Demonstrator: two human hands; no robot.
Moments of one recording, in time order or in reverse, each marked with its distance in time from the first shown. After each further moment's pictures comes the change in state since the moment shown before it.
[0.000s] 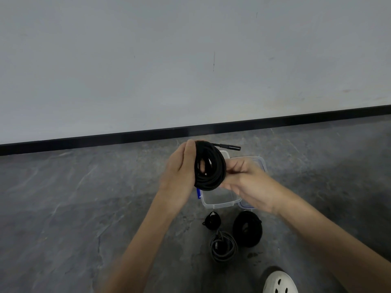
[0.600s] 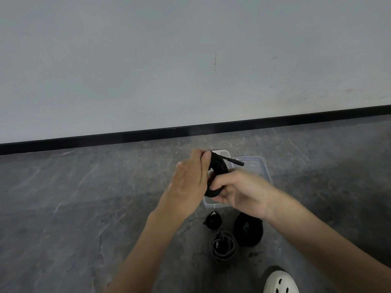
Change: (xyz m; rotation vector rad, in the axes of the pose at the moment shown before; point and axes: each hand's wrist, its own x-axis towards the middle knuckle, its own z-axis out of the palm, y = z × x) left_hand -0.006 -0.005 0.002 0.518 -0.120 0.175; right_hand -0.001 -0.004 0.016 0.148 0.069 0.394
